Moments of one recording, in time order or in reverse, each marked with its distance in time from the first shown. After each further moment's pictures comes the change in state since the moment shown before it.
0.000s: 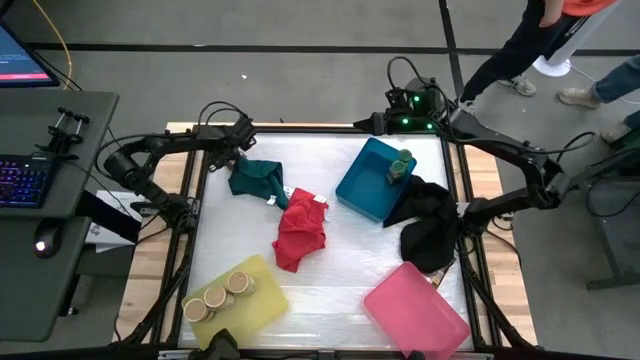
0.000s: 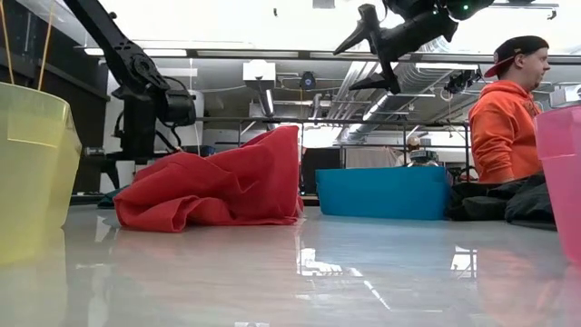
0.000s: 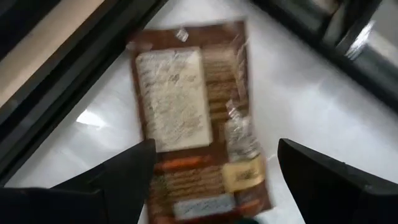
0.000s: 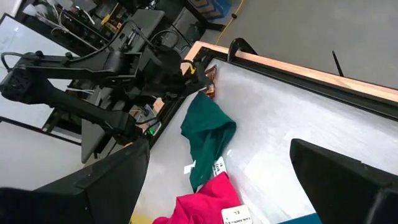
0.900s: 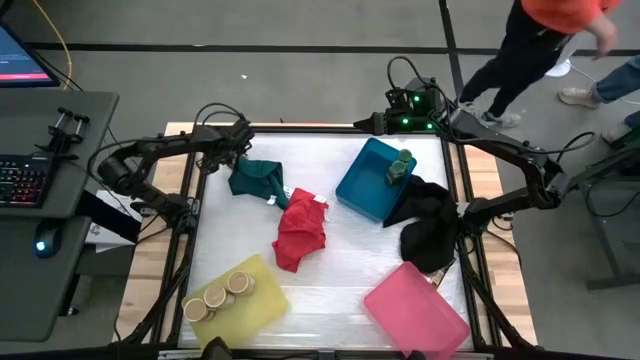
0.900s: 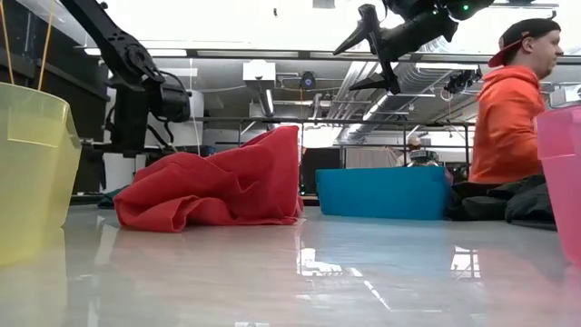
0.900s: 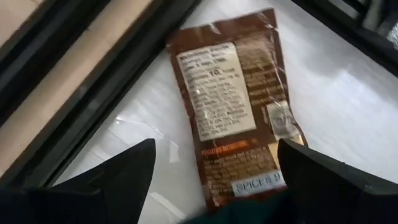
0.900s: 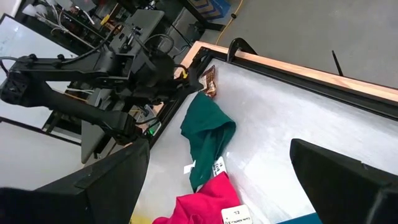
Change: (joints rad) left arm -0.012 -0.066 -0.004 -0.153 0.005 -0.026; right arm -0.002 0.000 0.000 -0.001 0.000 0.001
